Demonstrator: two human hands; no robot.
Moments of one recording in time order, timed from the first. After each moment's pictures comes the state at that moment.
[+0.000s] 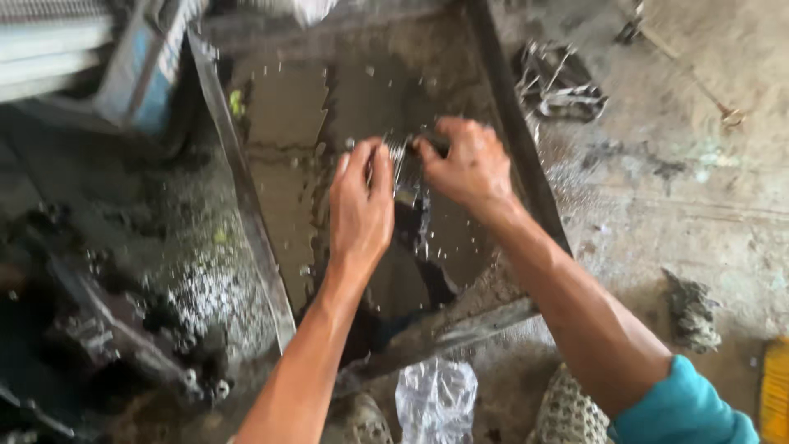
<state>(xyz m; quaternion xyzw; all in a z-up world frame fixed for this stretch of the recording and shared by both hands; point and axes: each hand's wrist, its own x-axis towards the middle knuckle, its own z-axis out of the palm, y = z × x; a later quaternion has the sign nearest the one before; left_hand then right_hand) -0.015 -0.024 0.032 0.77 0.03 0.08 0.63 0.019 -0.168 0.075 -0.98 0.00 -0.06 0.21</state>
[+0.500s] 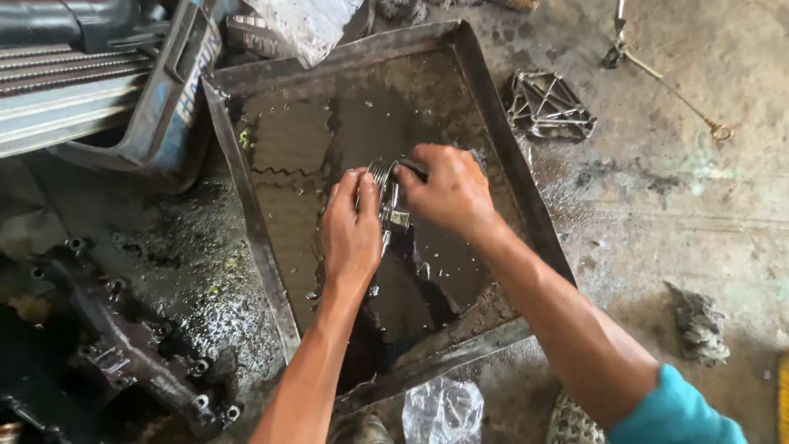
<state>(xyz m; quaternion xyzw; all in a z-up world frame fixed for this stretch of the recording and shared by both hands) -0.010 -0.015 0.026 0.79 0.06 0.07 0.60 0.022 -0.151 0.086 -0.98 0.01 -0.01 0.21</state>
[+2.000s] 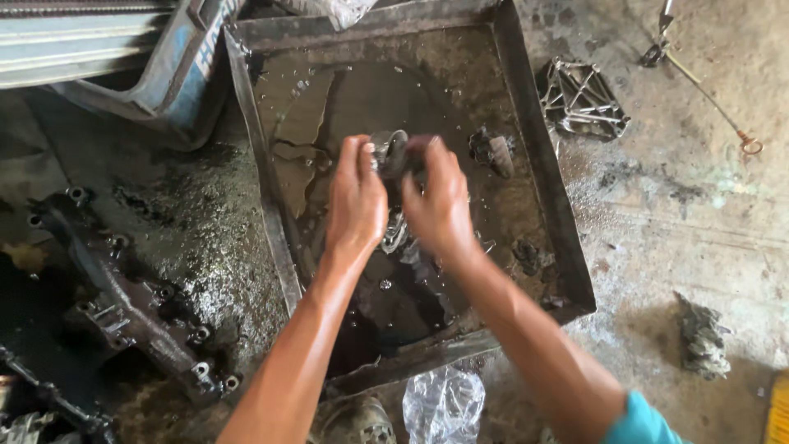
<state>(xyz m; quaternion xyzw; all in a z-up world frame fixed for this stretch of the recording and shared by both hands) 0.006 0.005 0.004 0.76 0.08 0.04 0.65 -0.005 -0.117 0.027 -0.89 -0.07 -0.14 0.43</state>
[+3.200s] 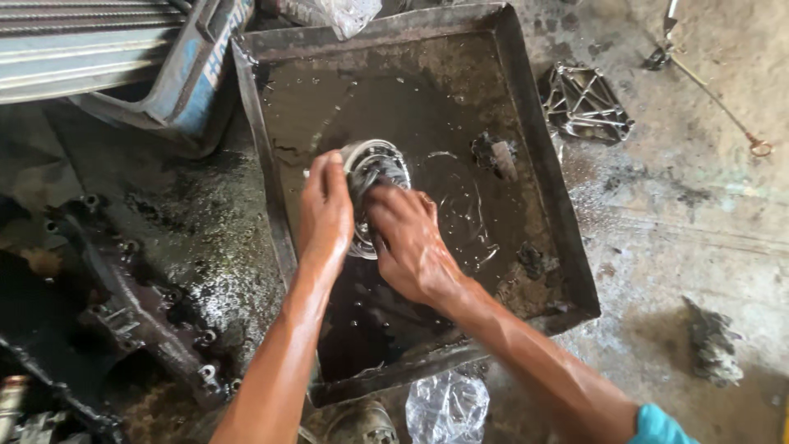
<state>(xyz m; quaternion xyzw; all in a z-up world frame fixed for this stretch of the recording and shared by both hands) -0.003 0.037 -0.001 0.72 0.12 0.05 0.68 -0.042 -0.106 0.032 -0.92 -0.25 -0.02 0.30</state>
